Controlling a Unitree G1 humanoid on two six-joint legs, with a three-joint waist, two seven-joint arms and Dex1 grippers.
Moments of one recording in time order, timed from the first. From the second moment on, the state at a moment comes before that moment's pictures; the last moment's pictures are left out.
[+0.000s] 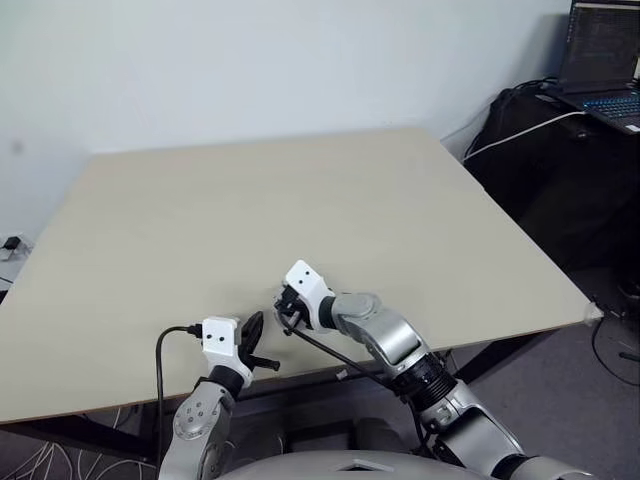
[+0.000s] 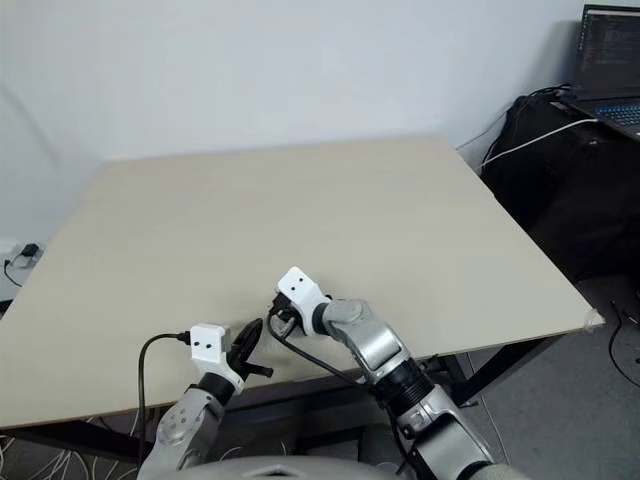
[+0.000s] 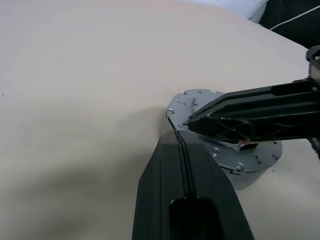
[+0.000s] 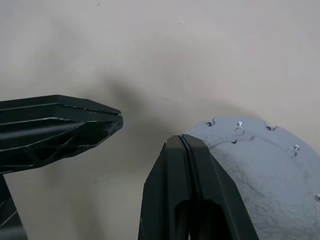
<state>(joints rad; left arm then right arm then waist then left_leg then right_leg) 0.40 0.05 -0.11 -0.16 -0.18 0.02 -0.28 -0.37 -0.07 0.50 0.14 0.07 0.66 0.52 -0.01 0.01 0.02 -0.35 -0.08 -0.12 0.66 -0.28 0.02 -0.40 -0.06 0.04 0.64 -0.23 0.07</state>
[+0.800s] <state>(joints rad) 0.41 0.05 -0.11 -0.20 -0.18 0.04 -0.27 -0.45 -0.26 0.43 0.35 0.08 0.01 0.97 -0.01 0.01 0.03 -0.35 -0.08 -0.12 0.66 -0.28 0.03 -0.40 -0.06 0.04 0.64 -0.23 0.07</state>
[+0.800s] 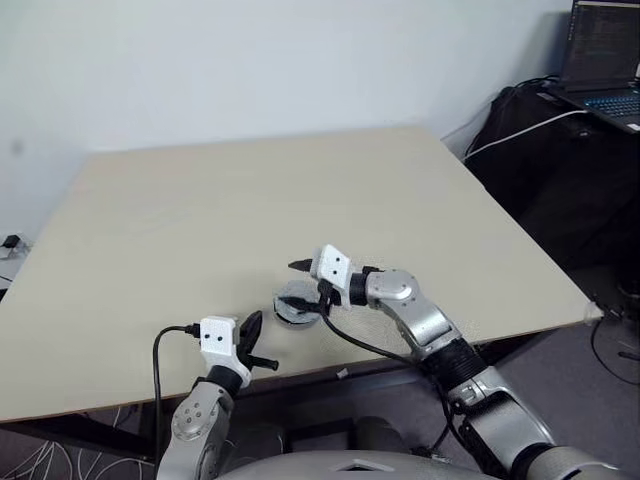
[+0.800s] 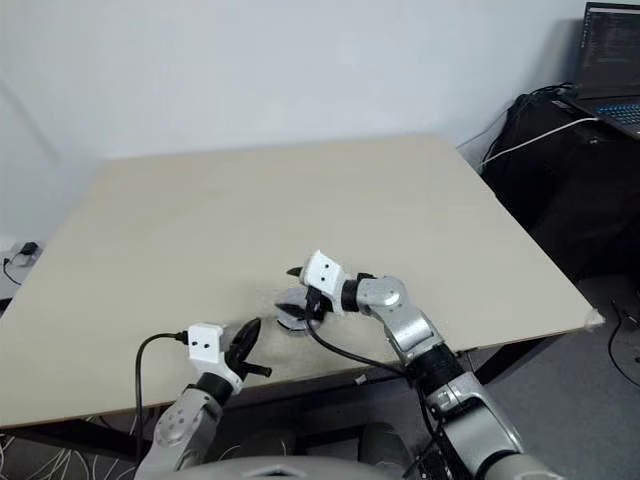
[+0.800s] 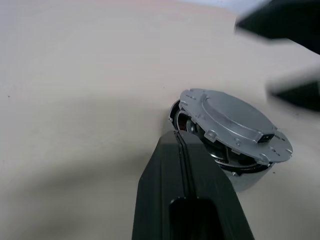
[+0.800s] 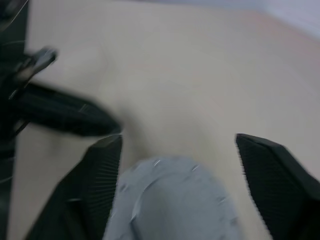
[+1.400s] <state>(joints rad) 0.45 0.05 -0.10 -0.24 -0.18 0.04 -0.24 -0.57 -0.22 0.41 0.59 0.08 -0.02 1.13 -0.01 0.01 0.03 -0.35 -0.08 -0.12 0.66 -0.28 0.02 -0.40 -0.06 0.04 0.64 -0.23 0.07</state>
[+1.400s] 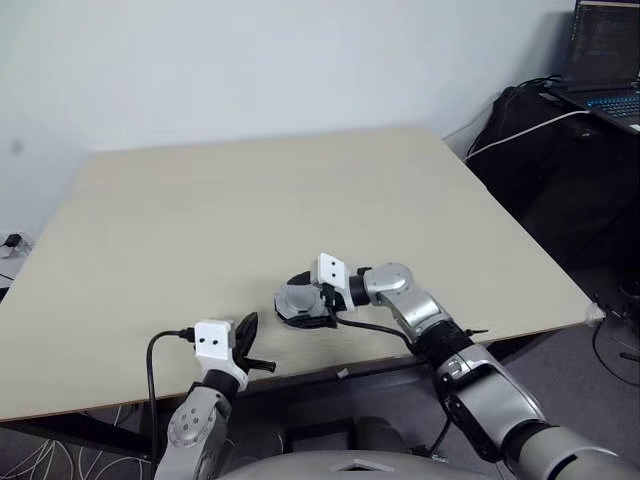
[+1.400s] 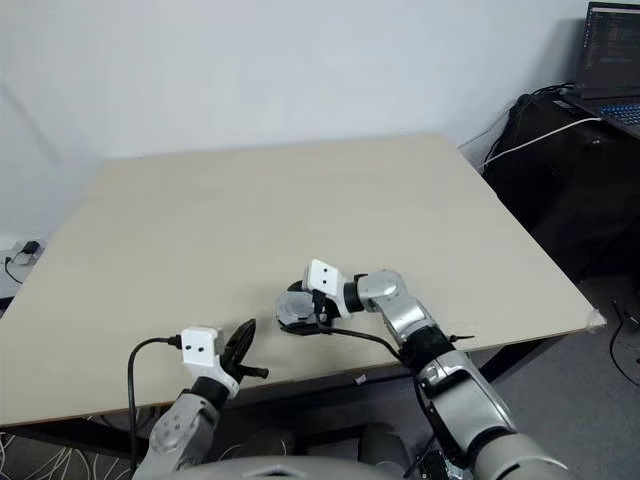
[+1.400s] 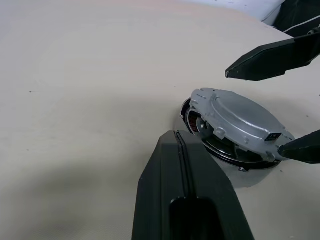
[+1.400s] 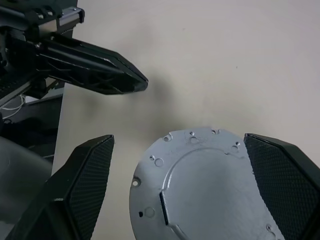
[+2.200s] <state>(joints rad) 0.46 0.06 -0.10 -0.24 -0.18 0.04 -0.24 -0.62 -0.19 0.37 0.77 0.03 -0.02 1.10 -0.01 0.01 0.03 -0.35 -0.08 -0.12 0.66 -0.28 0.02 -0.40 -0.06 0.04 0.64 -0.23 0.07</state>
